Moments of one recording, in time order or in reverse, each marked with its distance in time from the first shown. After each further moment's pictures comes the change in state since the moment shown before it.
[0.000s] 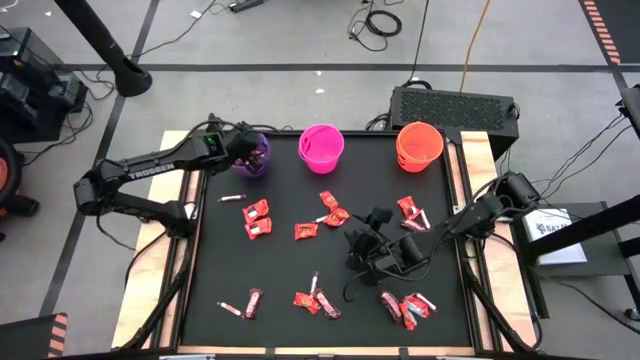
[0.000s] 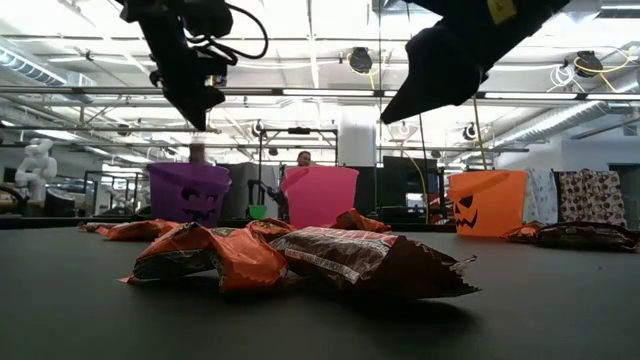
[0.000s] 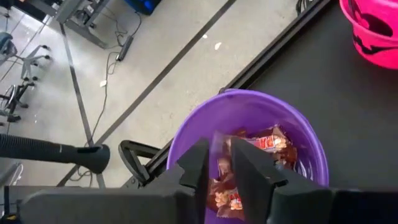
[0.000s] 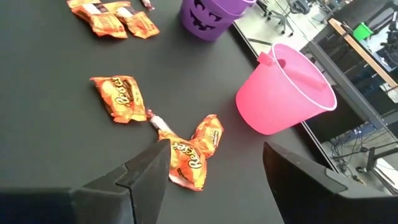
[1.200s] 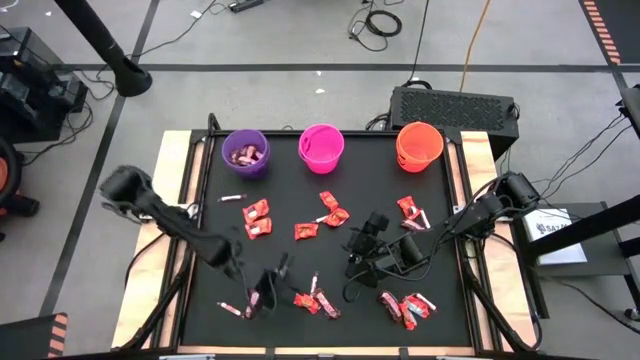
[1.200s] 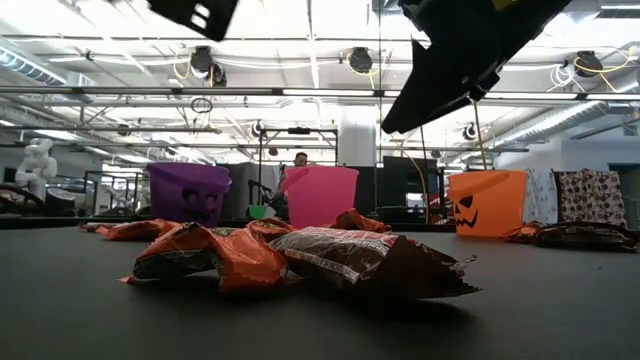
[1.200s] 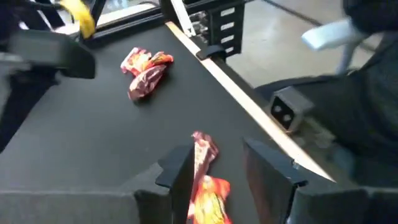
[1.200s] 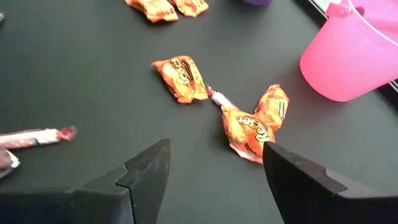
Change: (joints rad) left arm -1.024 0.341 -0.163 1.013 0.561 0.139; right arm 0.002 0.000 0.000 0.023 -0.245 0.172
